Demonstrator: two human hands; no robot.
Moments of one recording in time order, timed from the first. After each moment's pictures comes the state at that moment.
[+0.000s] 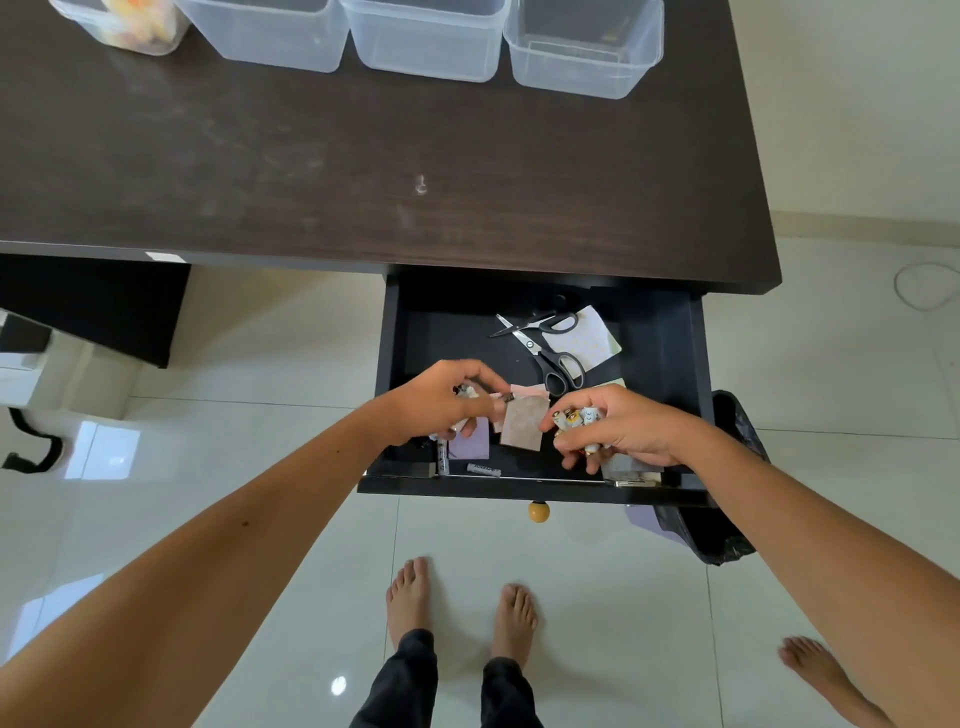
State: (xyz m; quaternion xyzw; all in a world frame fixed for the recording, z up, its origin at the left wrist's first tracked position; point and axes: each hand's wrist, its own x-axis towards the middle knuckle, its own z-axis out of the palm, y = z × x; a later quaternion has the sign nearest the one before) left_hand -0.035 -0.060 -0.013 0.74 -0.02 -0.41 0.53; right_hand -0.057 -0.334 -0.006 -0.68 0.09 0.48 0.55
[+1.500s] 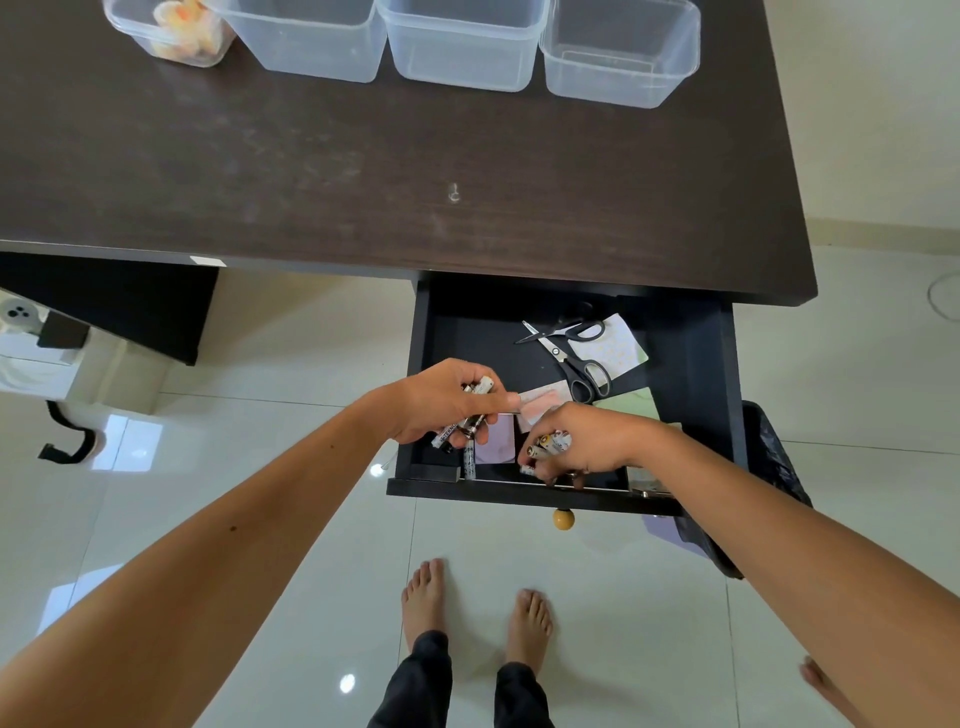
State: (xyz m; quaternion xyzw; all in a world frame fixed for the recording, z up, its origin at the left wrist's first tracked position) left_hand -0.030 -0.043 0.016 0.71 0.02 -0.45 0.54; right_hand -0.047 -0.275 -0.019 -0.78 -0.08 0.52 0.33
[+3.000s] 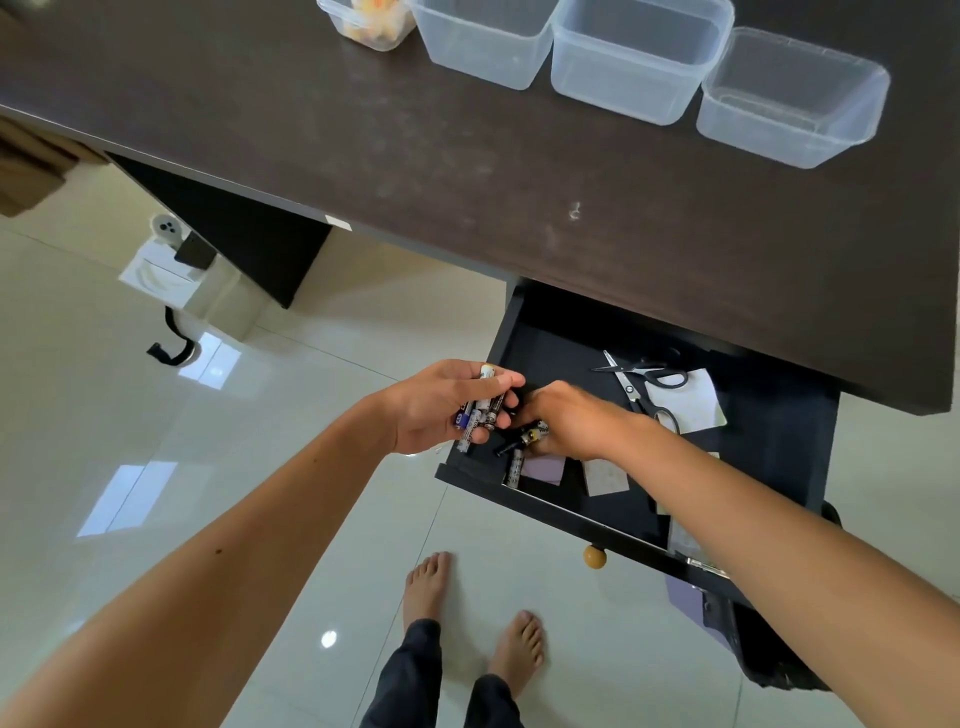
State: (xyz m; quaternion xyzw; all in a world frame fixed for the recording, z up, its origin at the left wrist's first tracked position) left_hand -0.066 0.012 0.042 0.54 0.20 -0.34 0.74; right_hand 0.001 -0.188 -0.022 -0.84 -0.37 0.38 0.12
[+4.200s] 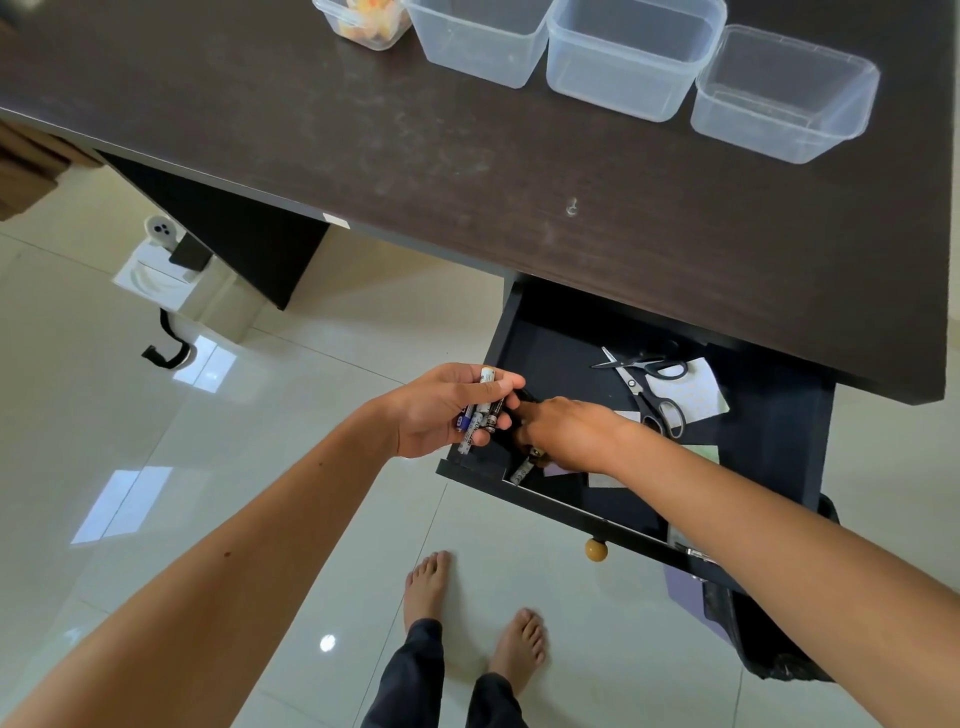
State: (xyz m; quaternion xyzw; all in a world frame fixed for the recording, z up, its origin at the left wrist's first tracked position) left_hand -0.073 0.010 0.034 0.54 0.19 -0.35 0.74; right_hand -0.019 -0.183 -0.002 -0.80 -0.50 0.33 -0.08
